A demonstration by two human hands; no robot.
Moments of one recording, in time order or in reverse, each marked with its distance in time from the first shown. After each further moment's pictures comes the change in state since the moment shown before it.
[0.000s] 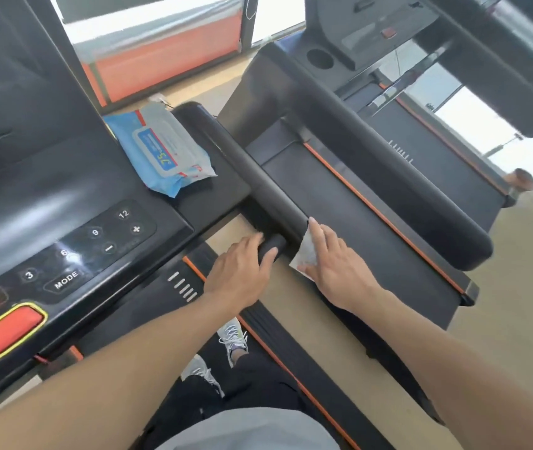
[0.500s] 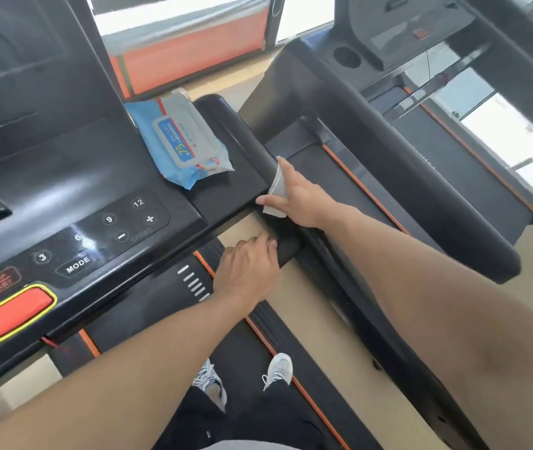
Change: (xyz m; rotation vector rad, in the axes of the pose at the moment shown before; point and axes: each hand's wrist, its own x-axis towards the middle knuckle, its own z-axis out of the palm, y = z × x) left_hand 0.000 0.004 0.001 0.108 0.141 -0.055; right_hand 0.139 -0.055 -0.051 0.344 -0.151 0.043
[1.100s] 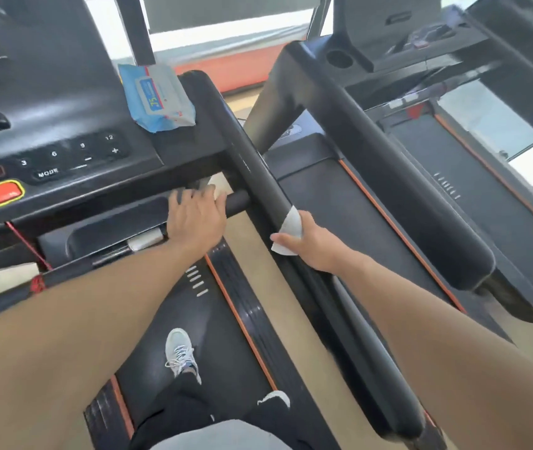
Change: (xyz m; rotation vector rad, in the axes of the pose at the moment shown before) left_hand -0.011 0.018 0.039 0.340 0.313 -0.250; right_hand -0.144 0.133 0.020 0.095 -0.149 0.051
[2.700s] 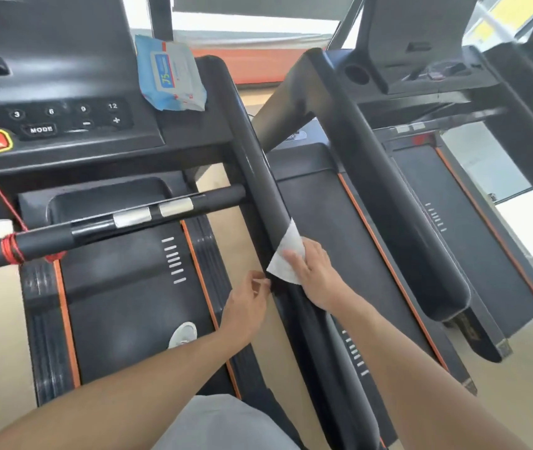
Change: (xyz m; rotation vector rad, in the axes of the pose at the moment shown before) left_hand -0.154 0.106 0.055 -1.123 -0.401 -0.410; right_hand -0.037 0.029 0.005 0.052 0.025 -0.062
